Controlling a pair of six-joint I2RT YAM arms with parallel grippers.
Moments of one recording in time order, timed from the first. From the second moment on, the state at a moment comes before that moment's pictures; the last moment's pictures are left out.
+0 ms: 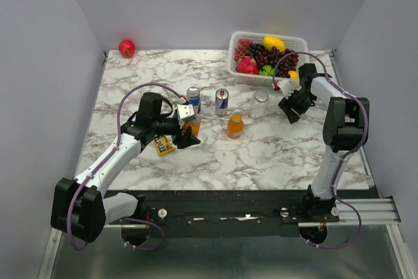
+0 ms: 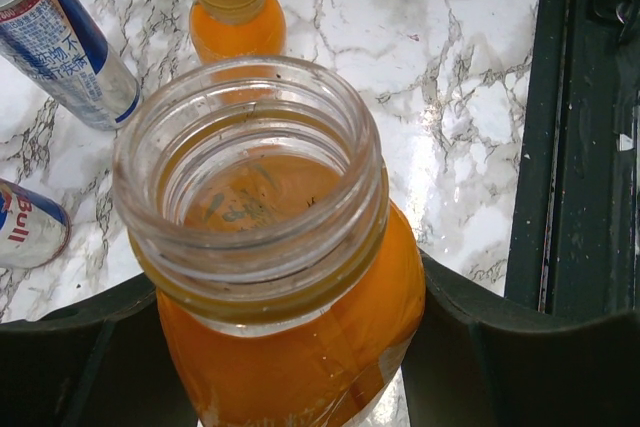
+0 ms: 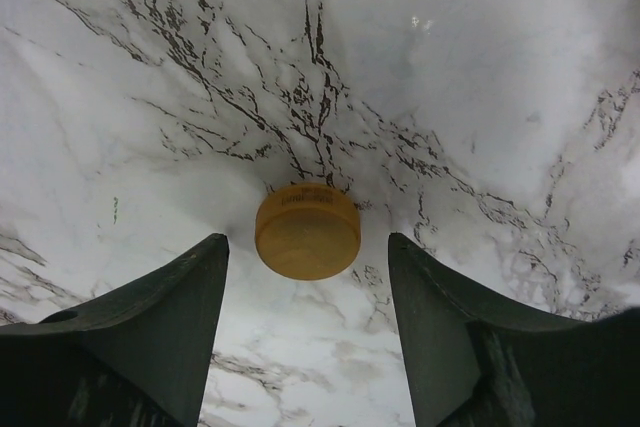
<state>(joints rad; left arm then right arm) -0.35 1.16 0.77 -0.28 0.90 0.49 -0.03 1.99 1.45 -0.83 -0.17 -0.88</state>
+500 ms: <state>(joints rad) -0.35 1.16 0.77 -0.28 0.90 0.49 -0.03 2.03 1.47 -0.83 -0.17 -0.88</state>
